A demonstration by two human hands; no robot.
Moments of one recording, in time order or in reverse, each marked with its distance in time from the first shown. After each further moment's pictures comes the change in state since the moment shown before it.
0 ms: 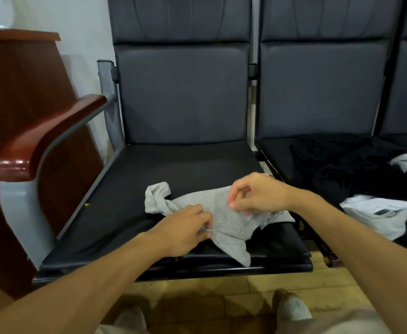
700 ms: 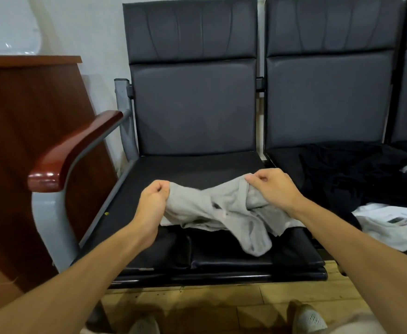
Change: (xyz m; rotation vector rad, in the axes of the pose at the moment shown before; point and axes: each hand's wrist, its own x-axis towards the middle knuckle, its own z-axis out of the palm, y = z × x) left_hand -0.022 -0.029 -0.047 -1.137 0.718 -0.595; right_hand 0.016 0.004 0.003 0.069 0.605 0.104
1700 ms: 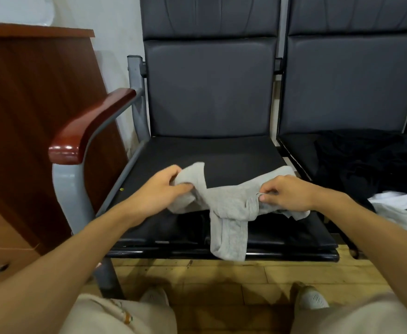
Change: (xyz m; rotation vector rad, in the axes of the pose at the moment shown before) left_hand -0.016 0.011 -0.037 0.485 -0.285 0.184; right_hand -0.021 -0.003 -0.004 -0.513 -0.582 -0.171
